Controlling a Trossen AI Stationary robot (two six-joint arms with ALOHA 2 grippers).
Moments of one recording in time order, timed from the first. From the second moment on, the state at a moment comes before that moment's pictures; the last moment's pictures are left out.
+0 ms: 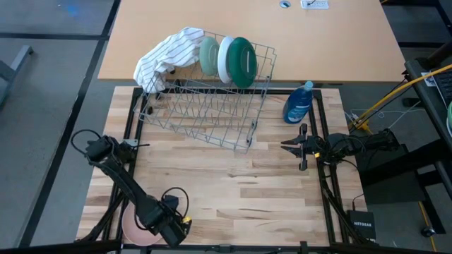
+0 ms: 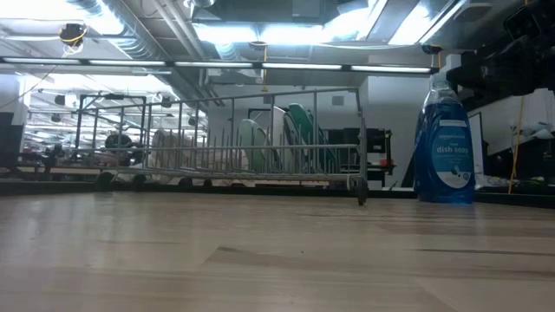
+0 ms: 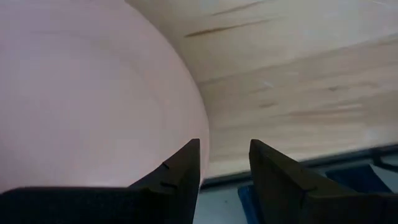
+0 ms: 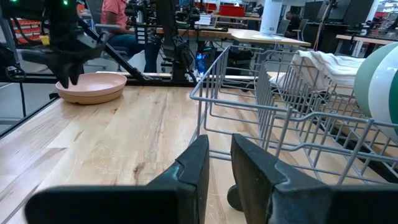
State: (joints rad) left arm -0.81 1.89 1.46 -1.02 0.03 -2.14; right arm 0.23 0.00 0.09 -0.14 0.30 -0.06
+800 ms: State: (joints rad) left arm -0.82 1.98 1.46 -1.03 0.04 -2.19; right arm 0.23 0.00 0.09 -0.14 0.30 -0.06
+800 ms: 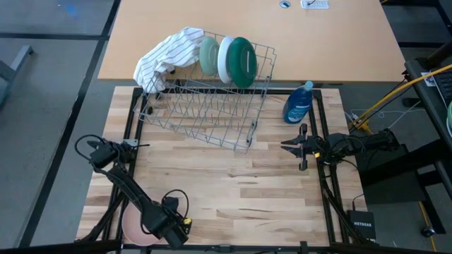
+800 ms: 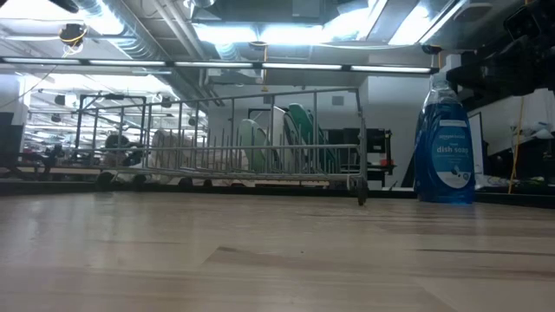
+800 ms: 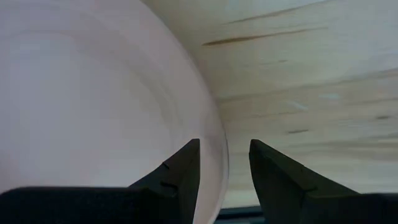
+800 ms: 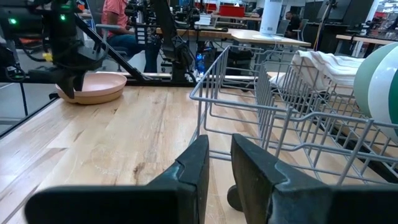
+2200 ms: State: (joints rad) left arm -0.82 1.95 1.46 -1.06 0.04 -2.03; right arm 0.23 0.00 0.09 -0.14 0.30 -0.06
